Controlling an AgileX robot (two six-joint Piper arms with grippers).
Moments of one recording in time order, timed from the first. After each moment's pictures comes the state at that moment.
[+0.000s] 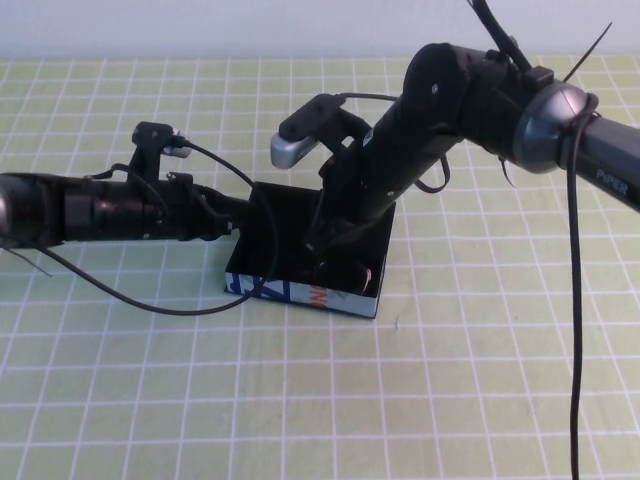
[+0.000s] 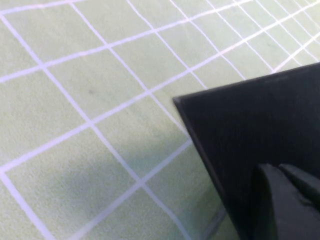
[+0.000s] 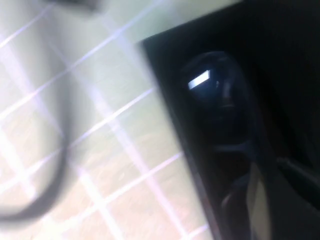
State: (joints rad) right arm 0.55 2.14 -1.87 0.45 0.98 -0.60; left arm -0.09 2.11 -1.28 -1.57 0.88 1.71
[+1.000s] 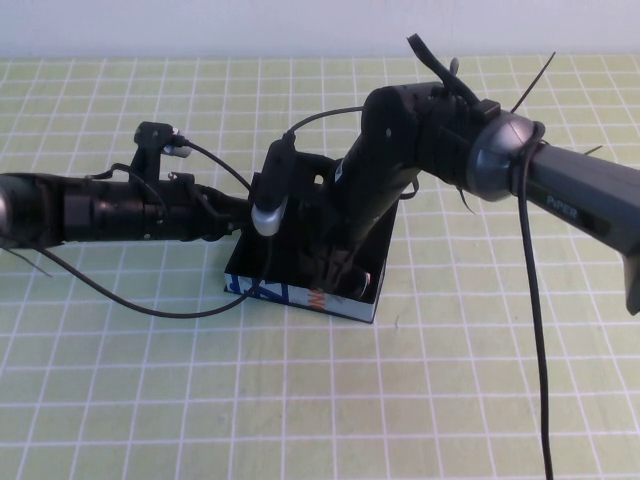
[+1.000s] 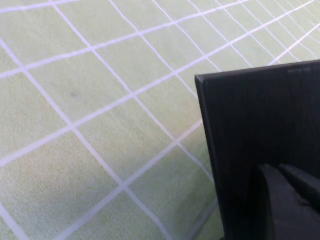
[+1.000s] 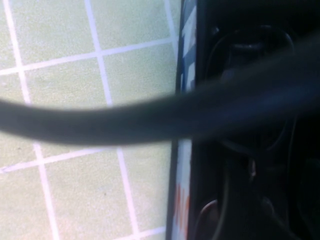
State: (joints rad) right arm 0.62 2.19 -1.89 0.29 0.94 -0.90; left arm -0.09 2.11 -1.28 -1.57 0.91 1.70
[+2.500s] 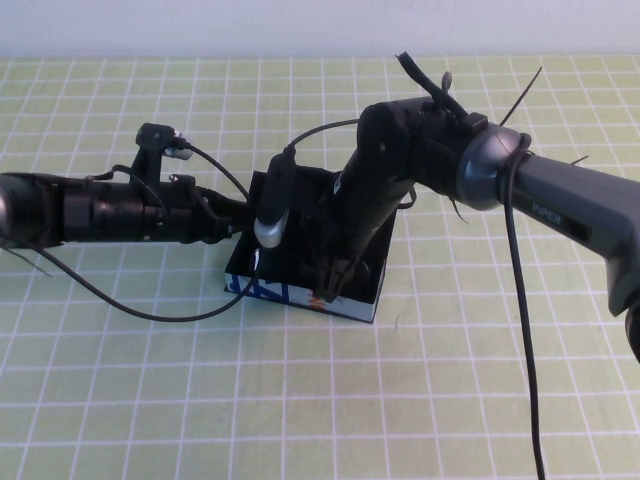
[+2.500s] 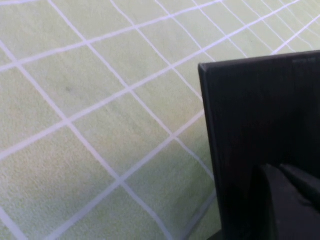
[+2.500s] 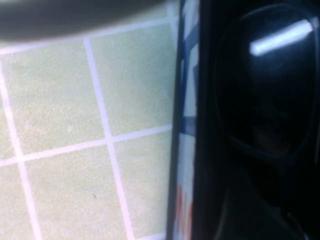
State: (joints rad) right arm 0.62 2.23 -1.89 0.27 0.92 -0.90; left arm -0.09 2.11 -1.28 -1.55 0.92 1.70
